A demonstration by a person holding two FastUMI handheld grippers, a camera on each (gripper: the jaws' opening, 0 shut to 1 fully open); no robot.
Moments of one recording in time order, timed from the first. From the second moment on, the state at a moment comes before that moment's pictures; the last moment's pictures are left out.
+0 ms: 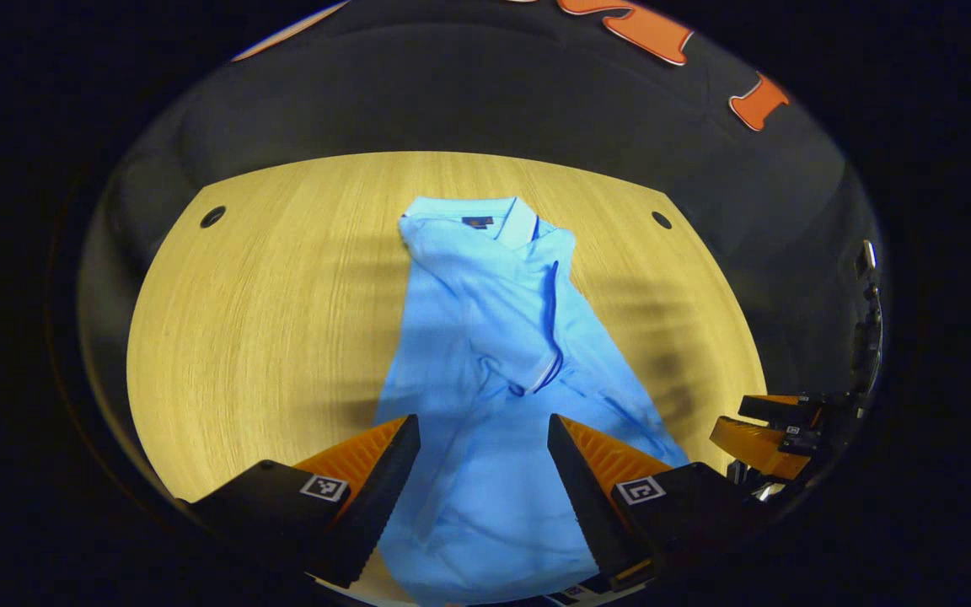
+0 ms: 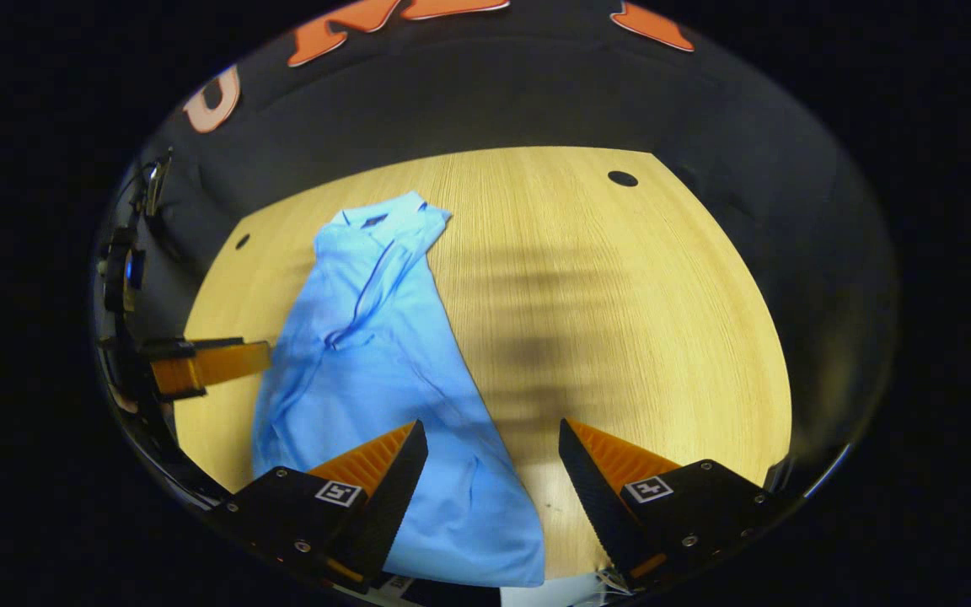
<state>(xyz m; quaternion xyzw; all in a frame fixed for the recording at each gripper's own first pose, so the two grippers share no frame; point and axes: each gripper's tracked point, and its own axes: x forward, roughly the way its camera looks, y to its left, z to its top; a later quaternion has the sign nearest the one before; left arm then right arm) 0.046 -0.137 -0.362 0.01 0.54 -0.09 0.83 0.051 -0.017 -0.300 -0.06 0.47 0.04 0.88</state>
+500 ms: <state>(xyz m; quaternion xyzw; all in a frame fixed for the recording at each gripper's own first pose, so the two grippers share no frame) -0.055 -0.082 -0.380 0.02 0.60 -0.06 0.79 -0.039 -0.027 -0.353 -0.11 0.54 0.04 0.83</state>
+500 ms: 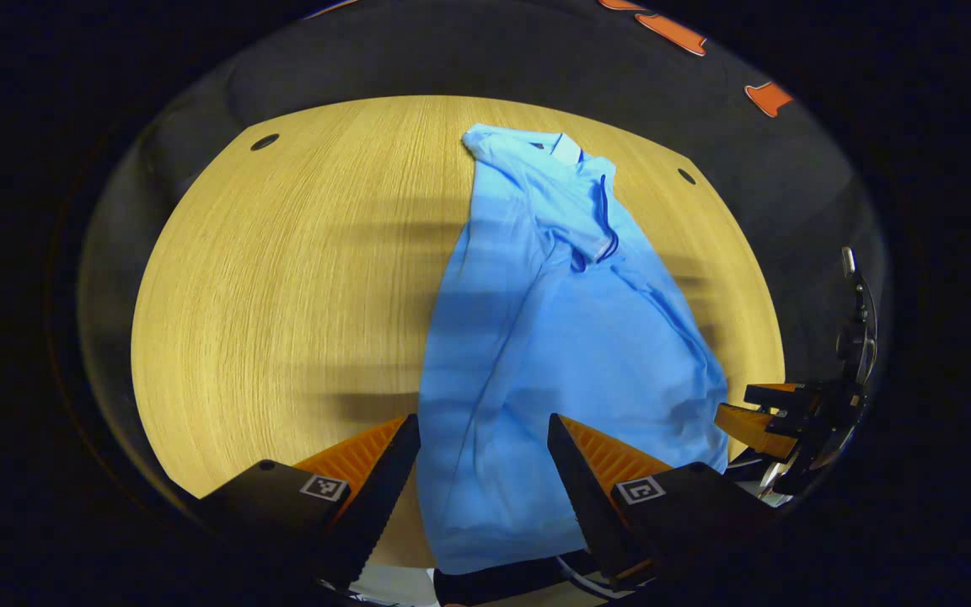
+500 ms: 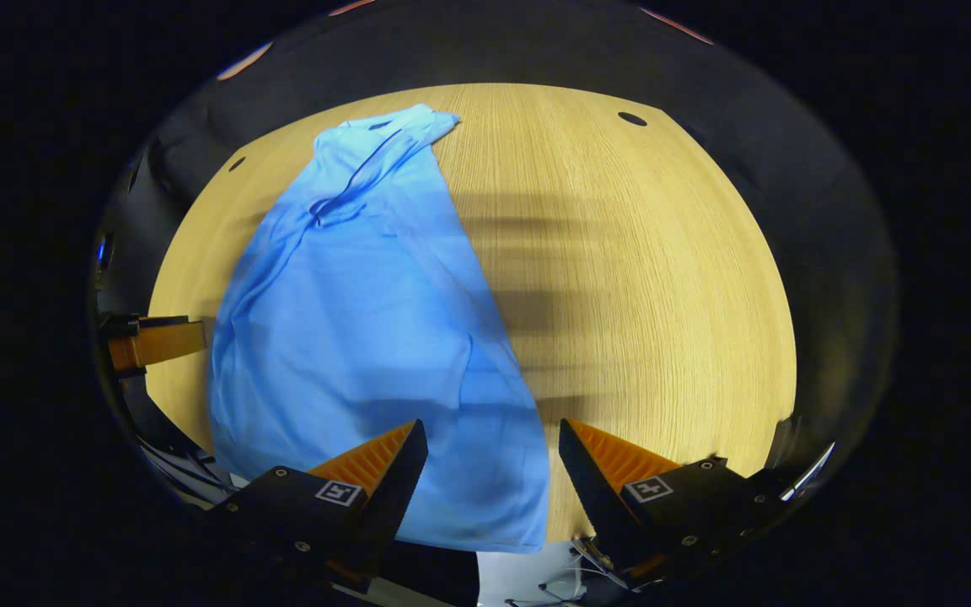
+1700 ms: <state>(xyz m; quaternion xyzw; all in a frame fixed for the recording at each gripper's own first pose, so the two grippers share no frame) -0.172 -0.059 -0.422 0.09 0.67 -0.02 0.74 -0.130 -0.032 -0.403 -0.10 0.62 0.03 0.78</state>
